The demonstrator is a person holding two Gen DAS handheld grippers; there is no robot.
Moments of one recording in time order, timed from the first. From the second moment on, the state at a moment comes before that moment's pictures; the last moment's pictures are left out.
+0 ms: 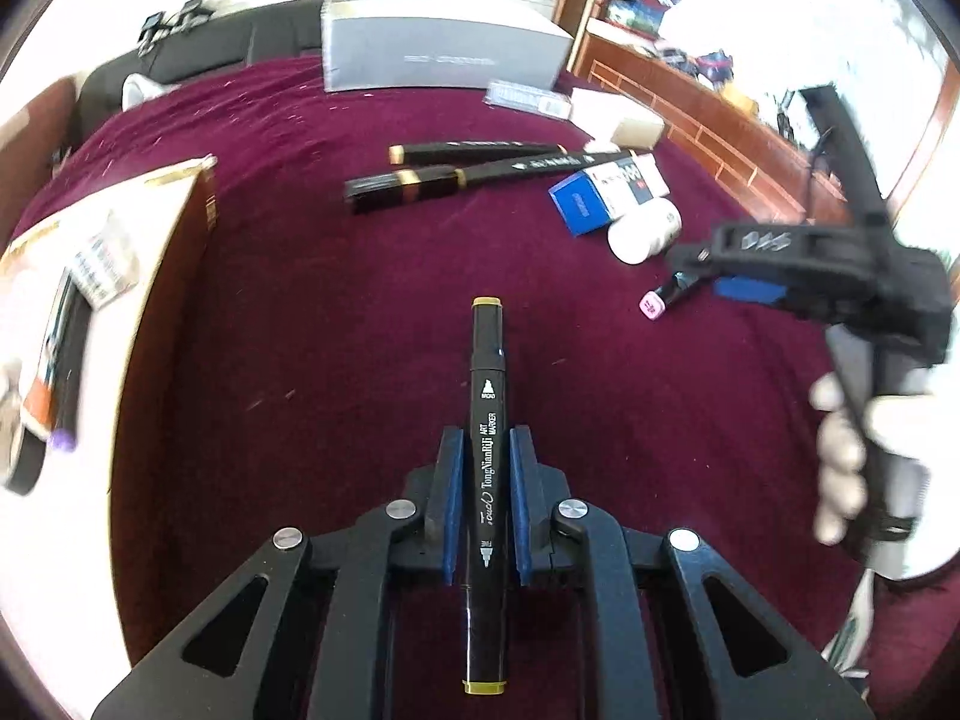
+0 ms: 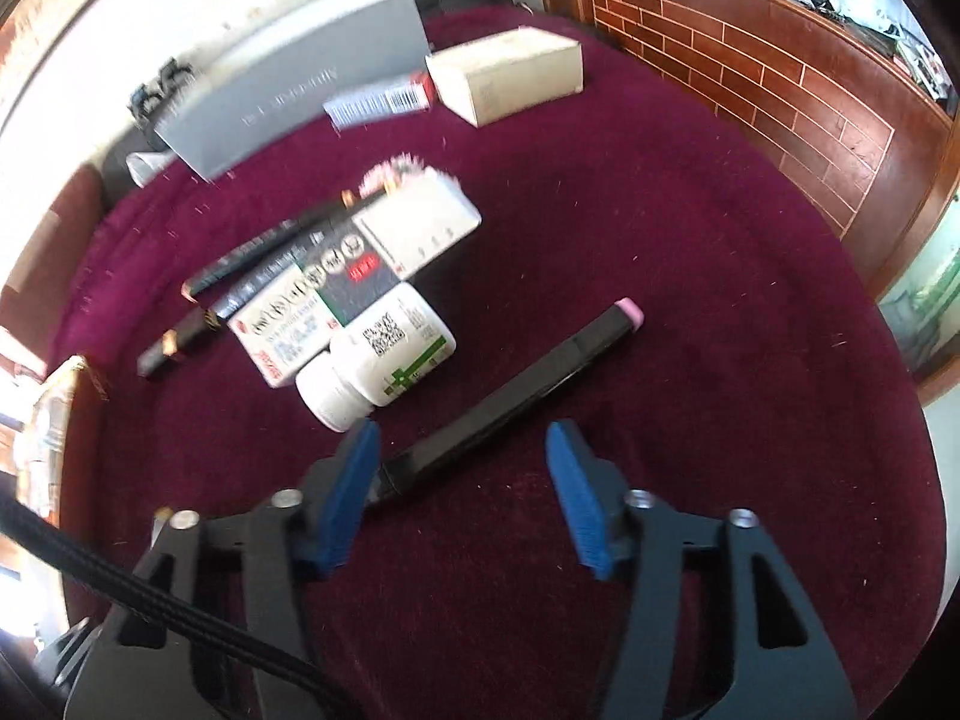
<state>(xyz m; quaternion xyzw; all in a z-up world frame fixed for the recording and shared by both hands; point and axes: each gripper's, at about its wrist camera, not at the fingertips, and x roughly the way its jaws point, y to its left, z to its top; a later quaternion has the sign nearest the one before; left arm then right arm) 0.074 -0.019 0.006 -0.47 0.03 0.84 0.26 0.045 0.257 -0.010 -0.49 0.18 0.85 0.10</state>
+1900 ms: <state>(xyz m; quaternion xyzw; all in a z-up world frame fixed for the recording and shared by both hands) 0.092 -0.246 0.011 -0.44 -0.13 0.88 0.10 0.051 0.004 0.038 -0.47 0.20 0.83 -0.23</state>
